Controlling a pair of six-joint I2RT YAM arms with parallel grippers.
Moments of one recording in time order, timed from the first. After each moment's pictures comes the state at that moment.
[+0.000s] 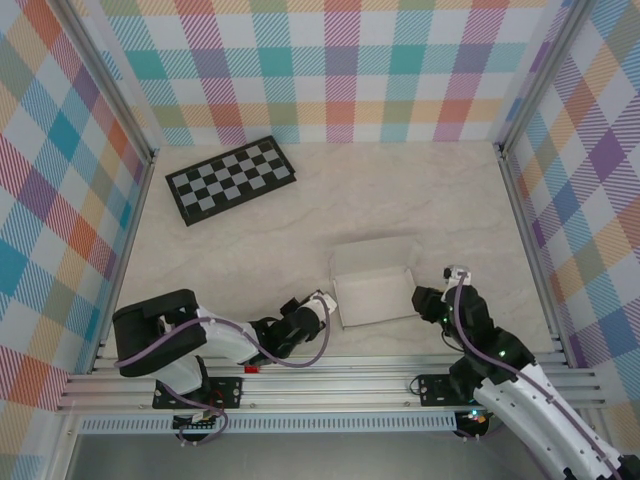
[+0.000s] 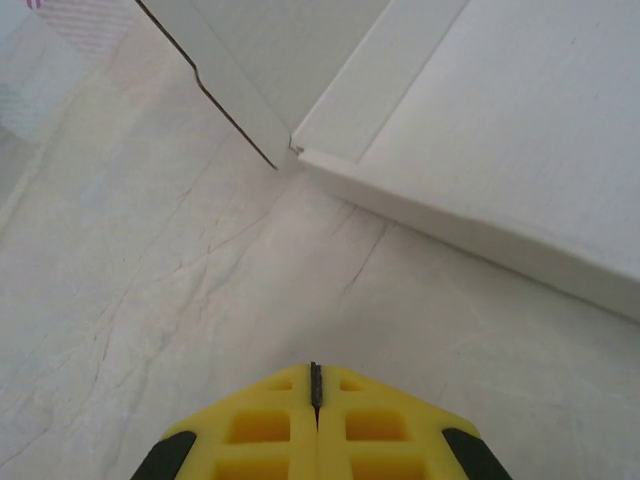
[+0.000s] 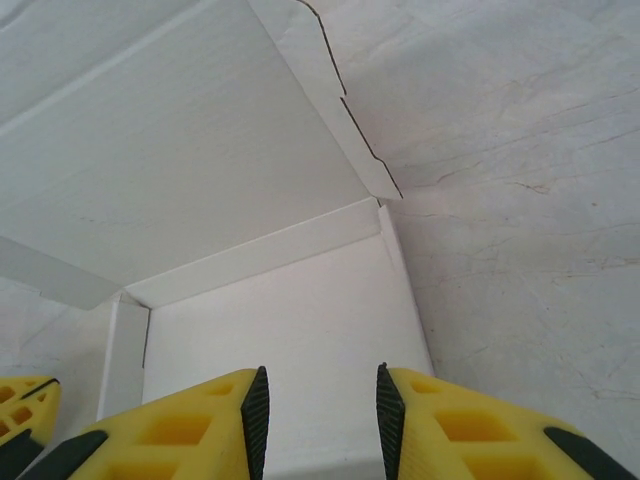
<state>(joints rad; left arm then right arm) -1.18 1.57 0.38 0.53 -0.61 0.08 0.59 0.31 0.36 -0.64 0.20 0.66</state>
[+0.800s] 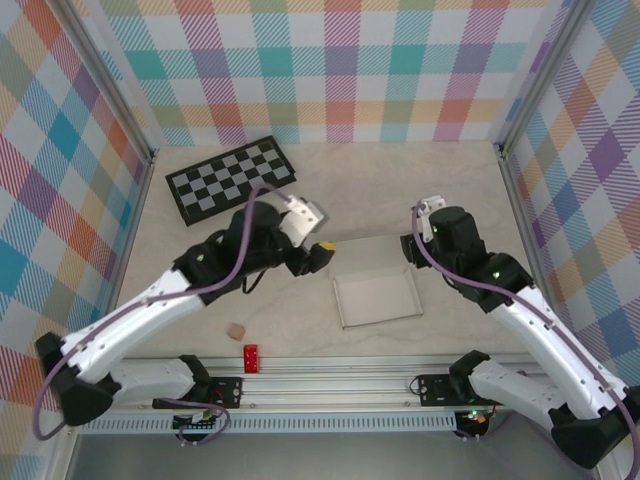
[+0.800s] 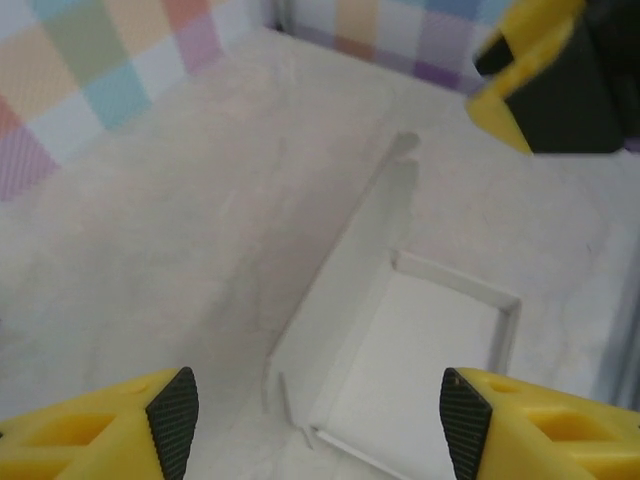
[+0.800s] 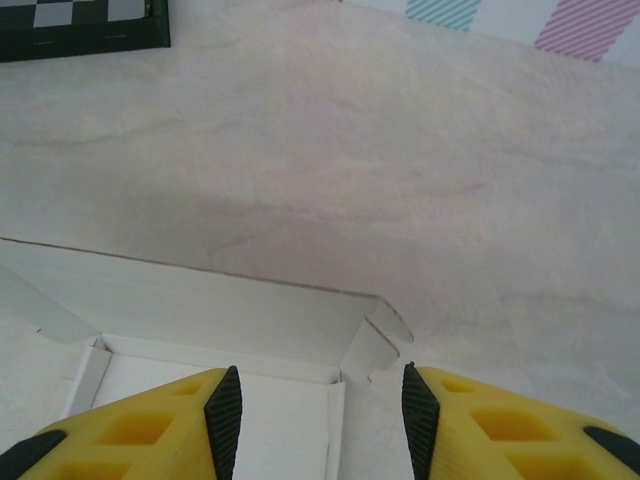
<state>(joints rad) -0.85 1.22 1.22 -0.53 0.08 0.11 0.56 0.94 1.05 -0.78 0.25 0.10</state>
